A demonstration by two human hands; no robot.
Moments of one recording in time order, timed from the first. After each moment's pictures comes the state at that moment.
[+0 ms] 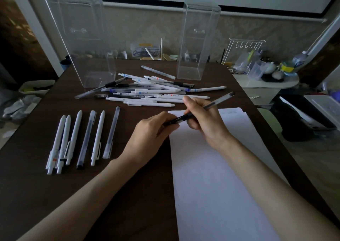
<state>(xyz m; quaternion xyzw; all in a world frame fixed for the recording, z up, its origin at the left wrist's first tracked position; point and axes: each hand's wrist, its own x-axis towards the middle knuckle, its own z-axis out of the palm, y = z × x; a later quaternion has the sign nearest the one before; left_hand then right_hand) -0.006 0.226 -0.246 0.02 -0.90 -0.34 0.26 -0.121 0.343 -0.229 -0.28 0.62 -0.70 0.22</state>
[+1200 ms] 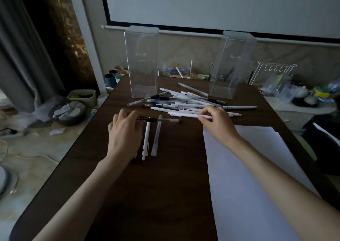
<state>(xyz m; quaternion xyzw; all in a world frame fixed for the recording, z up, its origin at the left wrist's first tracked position) 0.081 0.146 -0.225 0.36 -0.88 -0.17 0.26 -0.128 0.294 -0.238 -0.43 0.84 -0.32 -0.04</state>
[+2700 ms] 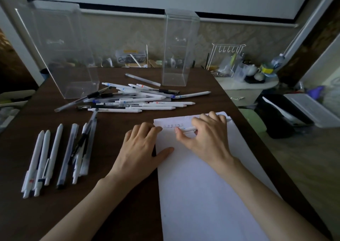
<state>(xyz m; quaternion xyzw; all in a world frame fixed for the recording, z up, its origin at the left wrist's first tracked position) -0.007 0.235 -0.255 0.08 -0.98 -0.14 0.14 -0.126 0.380 -0.253 -0.34 0.88 -0.20 -0.28</state>
